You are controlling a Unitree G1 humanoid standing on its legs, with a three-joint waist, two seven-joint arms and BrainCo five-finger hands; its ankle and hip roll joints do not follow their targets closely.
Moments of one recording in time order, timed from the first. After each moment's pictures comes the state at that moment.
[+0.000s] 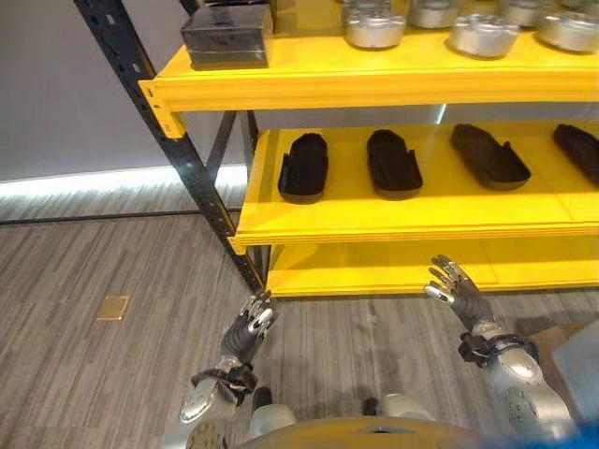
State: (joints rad) left arm 0.32 0.33 -0.26 0.15 -0.84 -0.14 -0.13; right arm 0.24 -0.49 0.20 0.15 0.61 -0.15 0.07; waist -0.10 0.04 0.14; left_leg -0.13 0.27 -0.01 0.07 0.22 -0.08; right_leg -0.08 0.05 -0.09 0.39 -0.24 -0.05
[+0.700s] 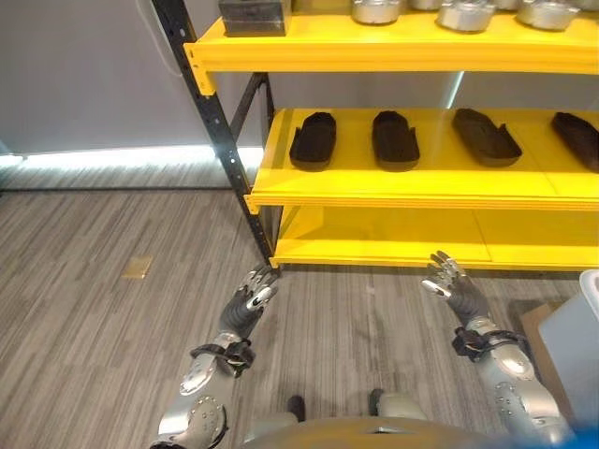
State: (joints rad) left arm 0.24 0.32 -0.21 0.17 -0.83 -0.14 -0.14; right arm 0.16 -0.40 0.20 0.18 0.60 -0.14 0.07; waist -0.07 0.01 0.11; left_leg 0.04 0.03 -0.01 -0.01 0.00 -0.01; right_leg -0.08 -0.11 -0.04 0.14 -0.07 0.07
